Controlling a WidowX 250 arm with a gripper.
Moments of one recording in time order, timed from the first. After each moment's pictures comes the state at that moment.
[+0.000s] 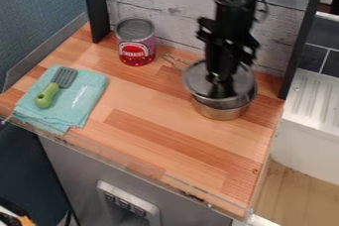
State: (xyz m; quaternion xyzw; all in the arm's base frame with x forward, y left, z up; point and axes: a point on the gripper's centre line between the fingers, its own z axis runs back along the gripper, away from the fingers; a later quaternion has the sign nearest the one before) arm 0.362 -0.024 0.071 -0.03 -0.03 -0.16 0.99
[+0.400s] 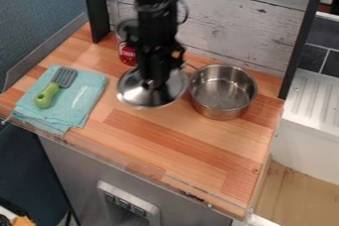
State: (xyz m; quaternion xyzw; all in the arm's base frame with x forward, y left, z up) arm 0.305 0.040 0.050 -0.03 0.00 -0.10 1.00
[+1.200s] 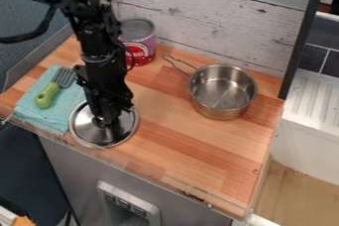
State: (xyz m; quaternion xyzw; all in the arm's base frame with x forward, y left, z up) arm 0.258 0.088 0.006 0.01 -0.01 -0.07 1.00
